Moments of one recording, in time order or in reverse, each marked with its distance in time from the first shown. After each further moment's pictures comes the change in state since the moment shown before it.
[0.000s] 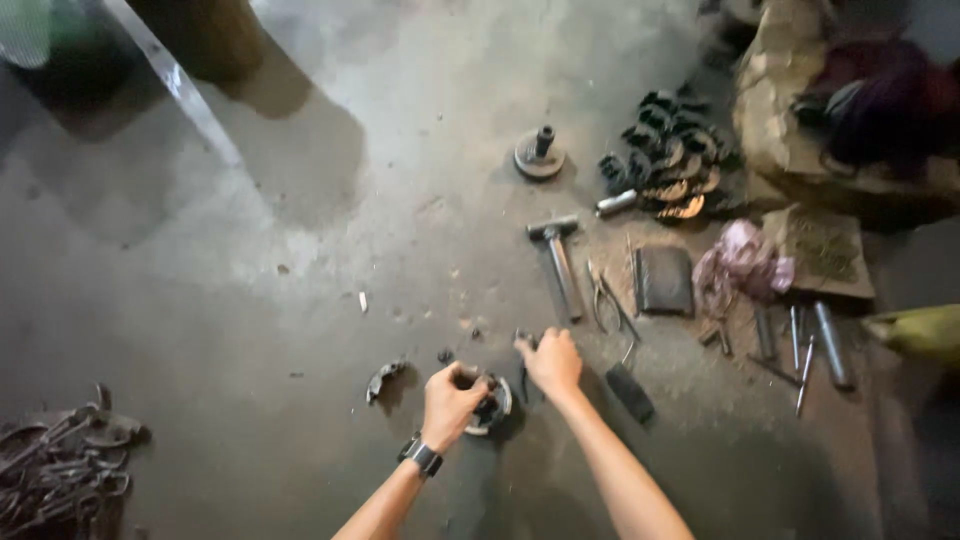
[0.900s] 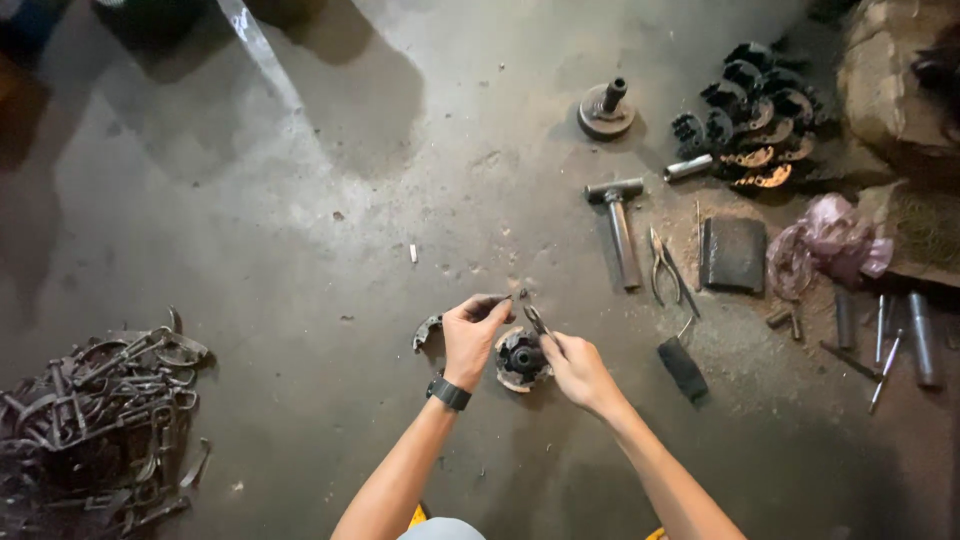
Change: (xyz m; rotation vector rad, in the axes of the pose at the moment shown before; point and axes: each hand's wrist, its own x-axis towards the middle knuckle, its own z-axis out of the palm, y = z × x) left_hand 0.019 0.015 -0.035 -0.518 0.157 -0.060; right_hand -0.069 -0.042 -0.035 0.532 -0.580 -0.089
